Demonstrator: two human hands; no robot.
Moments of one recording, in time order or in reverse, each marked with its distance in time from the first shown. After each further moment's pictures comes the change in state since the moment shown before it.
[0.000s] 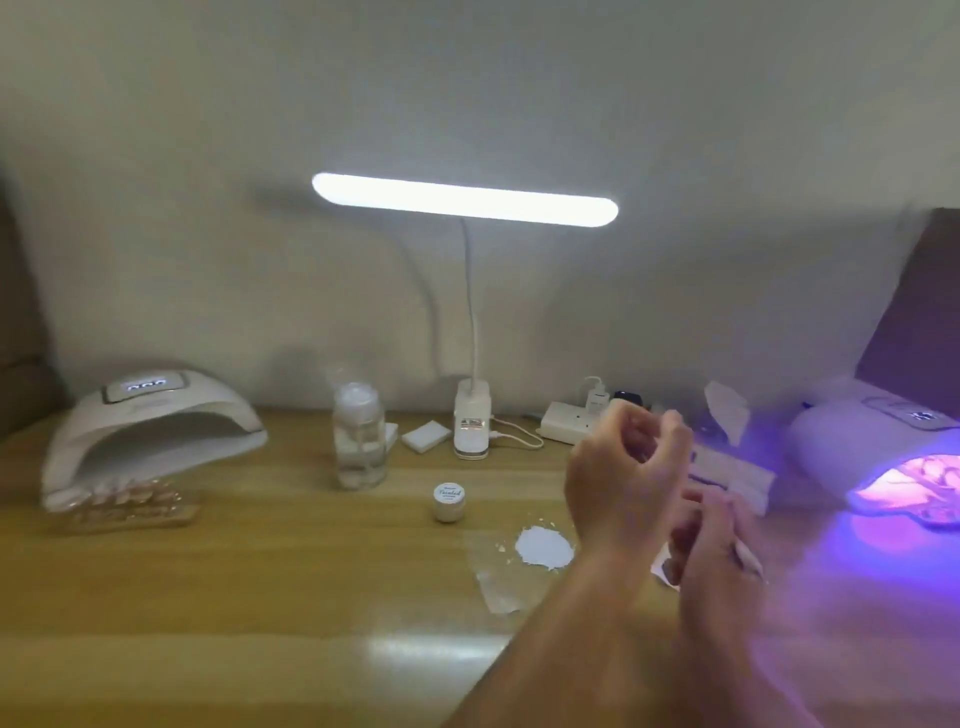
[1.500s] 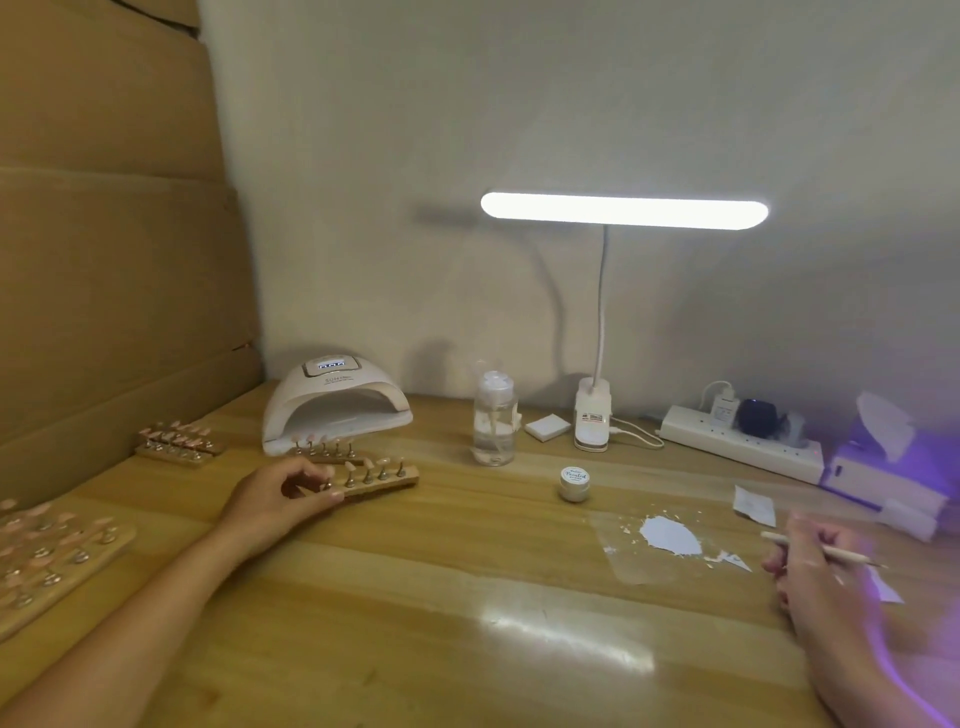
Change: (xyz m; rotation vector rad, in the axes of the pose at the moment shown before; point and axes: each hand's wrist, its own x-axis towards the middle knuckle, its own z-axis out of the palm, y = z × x) left_hand 0.000 -0.069 -0.439 0.753 0.059 -0.283; right_hand -0.010 0.022 0.001 -0.272 -0.198 0.130
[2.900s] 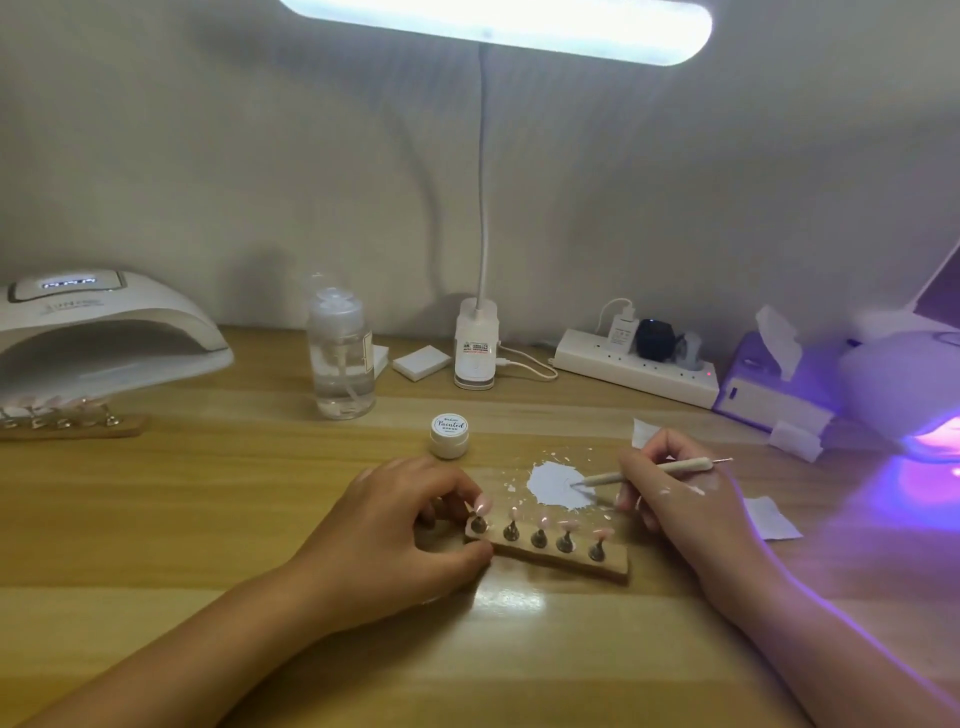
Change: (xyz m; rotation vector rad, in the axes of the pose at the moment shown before) left_hand -0.044 0.145 0.183 -0.009 -0.477 0.613; right_hand 0.021 -0.016 0.013 -0.146 -0.364 -0.041
